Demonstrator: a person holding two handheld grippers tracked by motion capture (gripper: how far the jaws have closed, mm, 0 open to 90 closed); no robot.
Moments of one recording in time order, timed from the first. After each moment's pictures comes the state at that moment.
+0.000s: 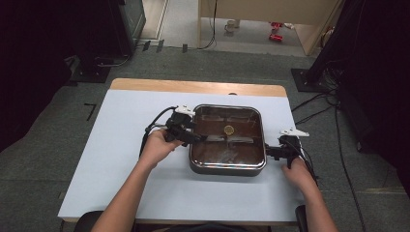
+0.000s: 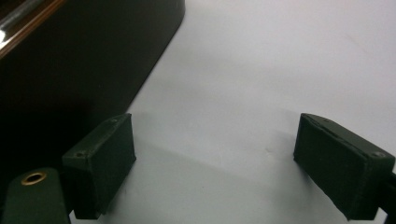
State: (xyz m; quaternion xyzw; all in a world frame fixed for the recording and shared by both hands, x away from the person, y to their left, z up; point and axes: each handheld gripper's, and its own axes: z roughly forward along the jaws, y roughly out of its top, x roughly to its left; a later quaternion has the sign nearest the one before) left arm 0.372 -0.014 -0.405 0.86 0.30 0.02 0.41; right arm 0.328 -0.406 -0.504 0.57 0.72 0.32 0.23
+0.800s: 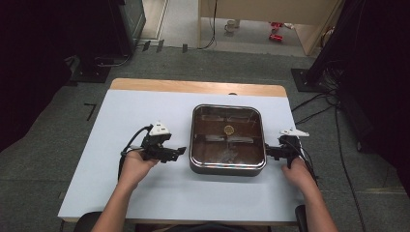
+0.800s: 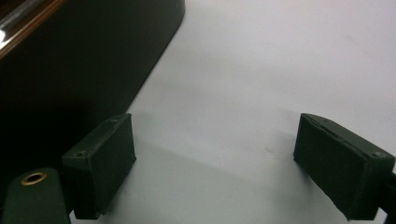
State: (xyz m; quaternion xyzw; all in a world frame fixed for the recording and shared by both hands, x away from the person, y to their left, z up) left arm 0.323 0.049 -0.441 0.84 0.35 0.10 0.41; right arm 0.328 -0.406 -0.504 0.57 0.72 0.32 0.23
